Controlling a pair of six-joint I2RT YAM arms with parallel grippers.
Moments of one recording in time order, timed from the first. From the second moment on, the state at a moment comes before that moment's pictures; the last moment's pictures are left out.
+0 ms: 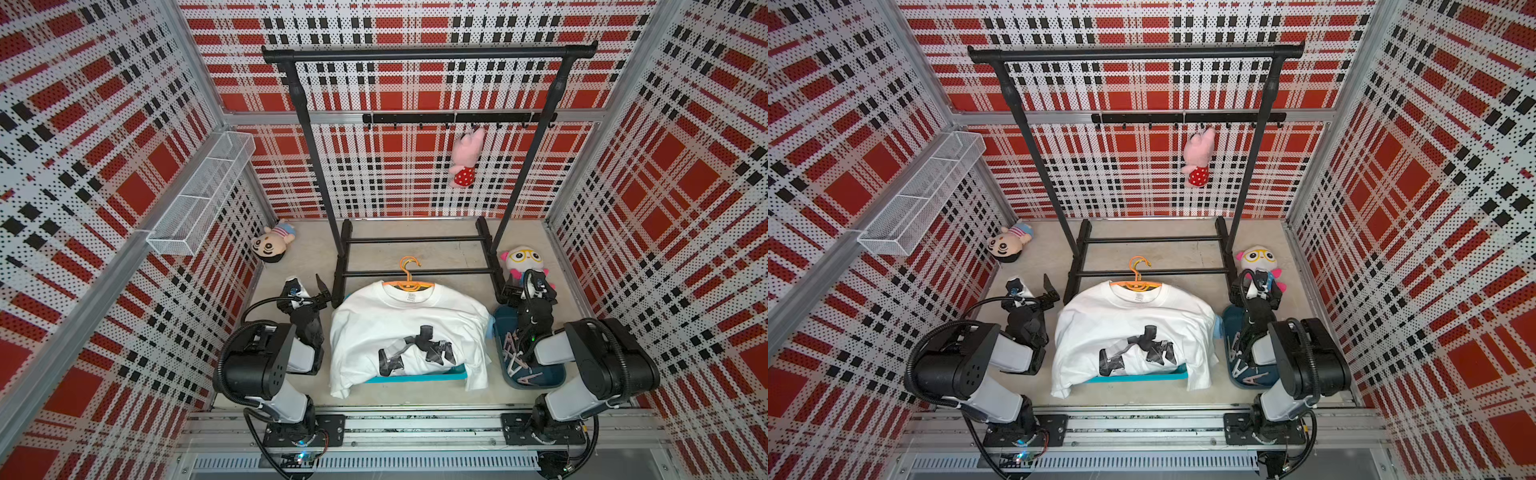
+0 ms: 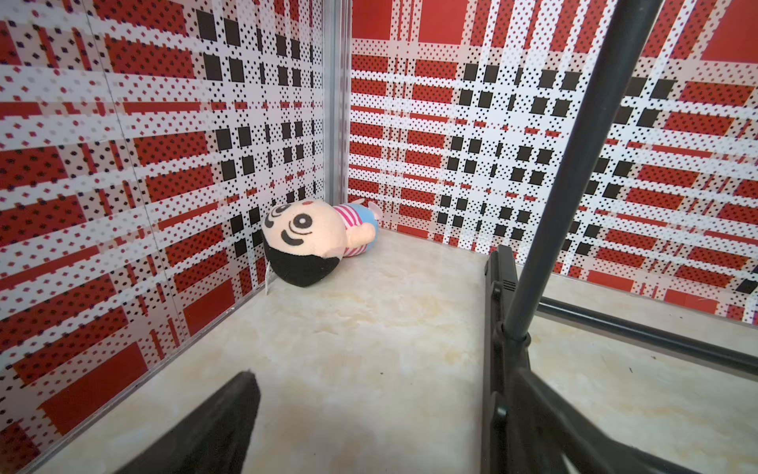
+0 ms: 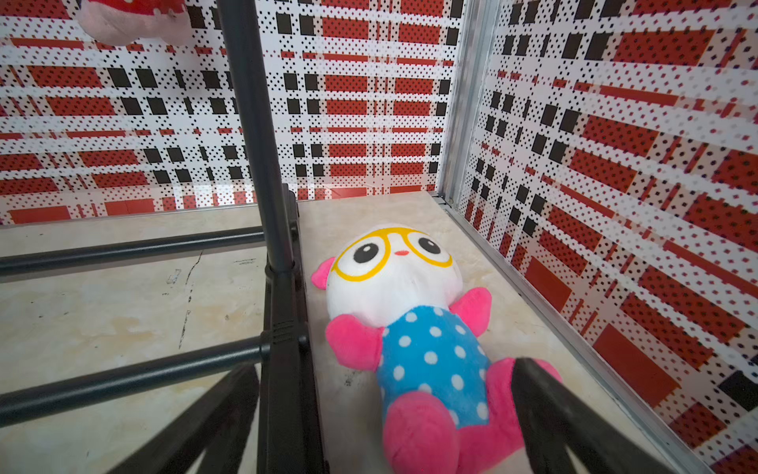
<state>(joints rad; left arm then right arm) -0.06 1.59 0.19 1.43 -0.43 -0.08 0.10 1.58 0.25 1.24 0.38 -0.01</state>
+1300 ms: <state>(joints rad) -0.17 1.37 0.15 1.37 -0.57 -0.04 0.17 1.24 0.26 0.96 0.43 0.01</state>
